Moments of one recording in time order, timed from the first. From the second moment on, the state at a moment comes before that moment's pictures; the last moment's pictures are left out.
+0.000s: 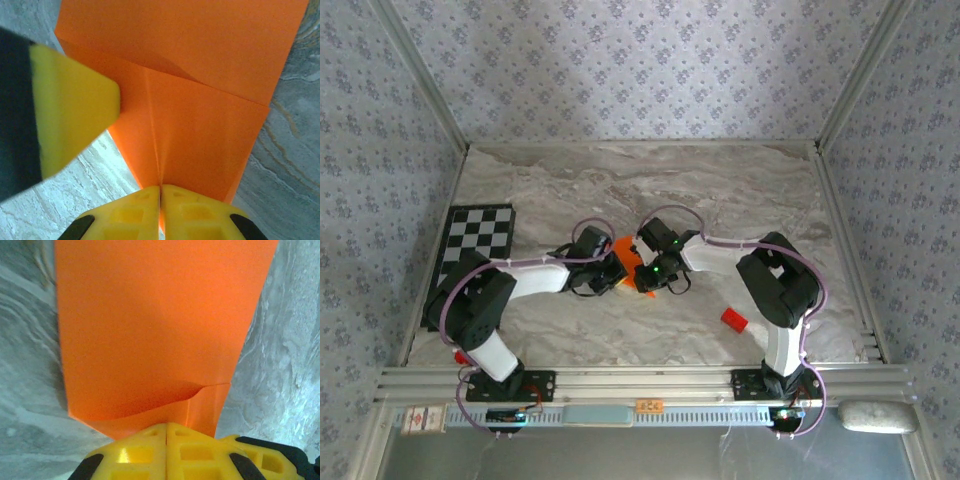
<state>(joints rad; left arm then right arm) -0.66 1.64 0.73 -0.02 0.27 -1.23 0.76 1.86 1.10 -0.44 -0.33 0.31</state>
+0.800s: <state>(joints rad) -0.67 1.66 0.78 -0.14 0.21 -1.24 0.76 1.81 1.10 -0.44 -0.40 0.31</state>
